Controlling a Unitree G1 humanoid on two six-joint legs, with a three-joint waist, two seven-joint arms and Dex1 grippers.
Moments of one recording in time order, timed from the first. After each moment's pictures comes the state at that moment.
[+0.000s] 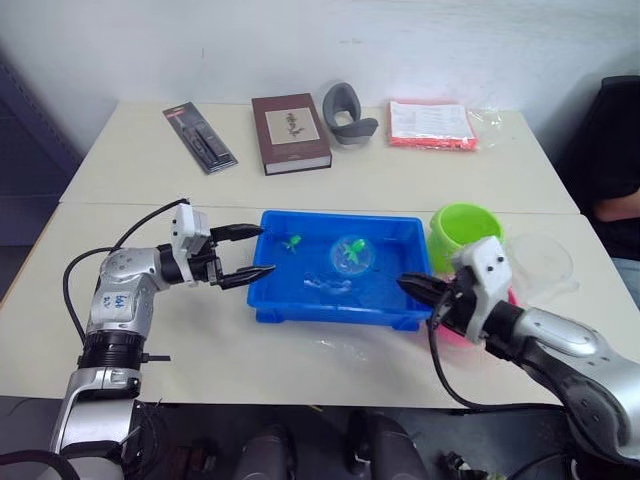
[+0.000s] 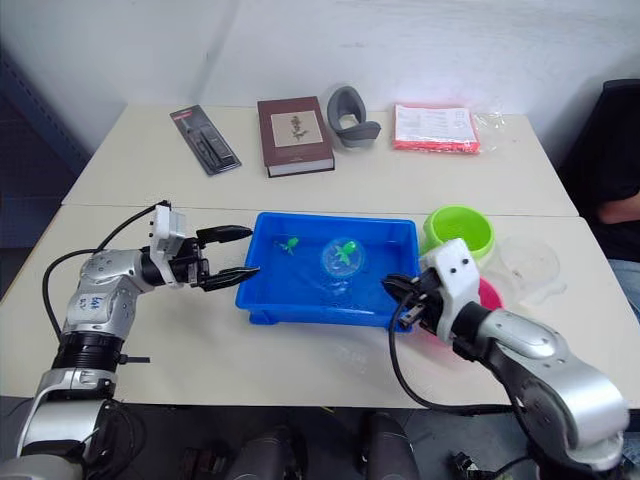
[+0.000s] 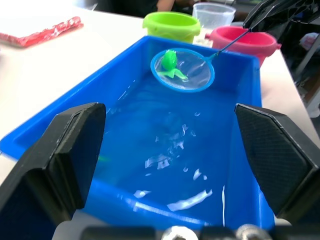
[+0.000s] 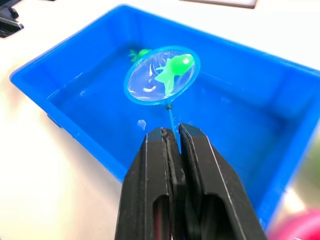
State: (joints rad) left arm -0.59 0.54 0.09 0.42 -0.42 0.06 -1.27; right arm -0.10 -0.53 -0.33 -0.84 0.71 1.11 0.43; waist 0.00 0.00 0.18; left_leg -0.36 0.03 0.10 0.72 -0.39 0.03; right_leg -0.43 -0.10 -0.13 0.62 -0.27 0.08
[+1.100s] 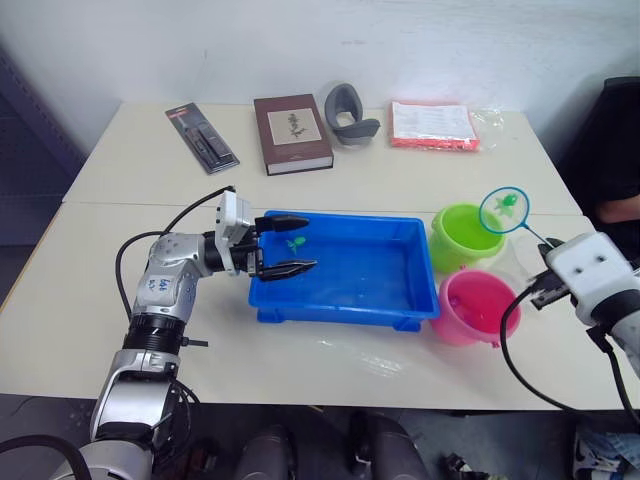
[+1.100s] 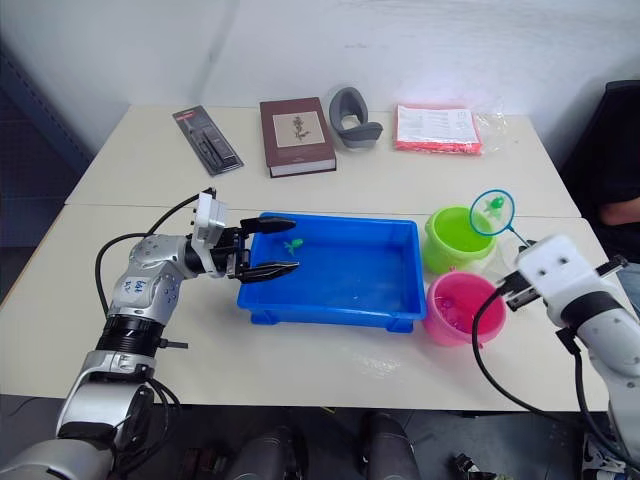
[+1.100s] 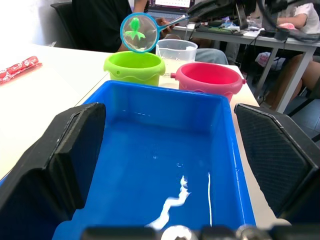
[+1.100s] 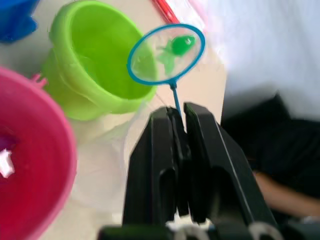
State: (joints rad) left arm -0.68 0.41 0.02 0.41 -0.42 0.09 -1.27; right arm 0.22 -0.95 -0.30 -0.51 -0.06 0.31 0.32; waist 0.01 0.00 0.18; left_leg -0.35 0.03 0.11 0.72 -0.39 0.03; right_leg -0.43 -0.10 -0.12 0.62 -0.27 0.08
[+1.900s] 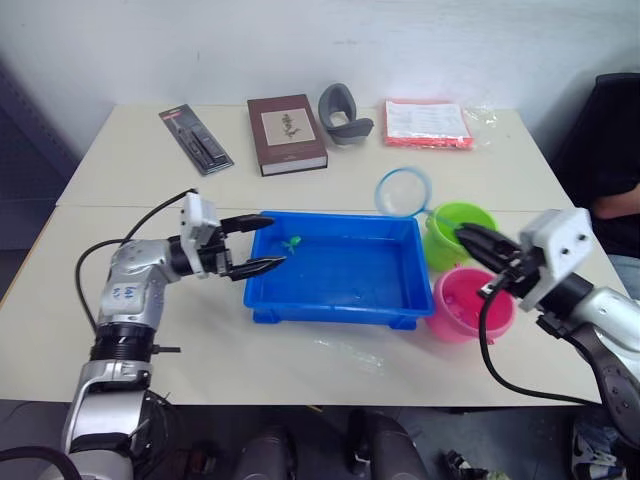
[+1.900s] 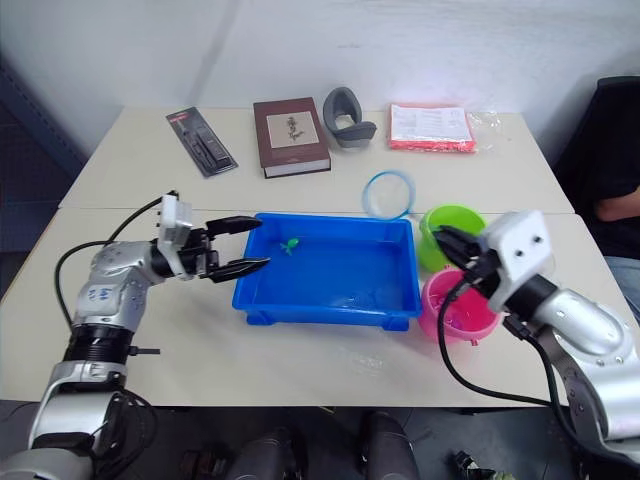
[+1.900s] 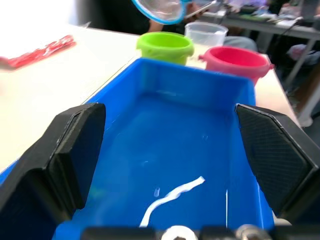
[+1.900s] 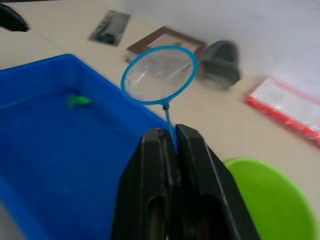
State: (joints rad) left arm -0.60 0.57 0.12 0.46 -0.42 0.07 -1.26; right arm -0.18 -0.76 -0.21 -0.64 0.70 0.79 0.47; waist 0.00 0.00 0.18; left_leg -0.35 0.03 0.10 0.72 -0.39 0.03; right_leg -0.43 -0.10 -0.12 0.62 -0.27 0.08
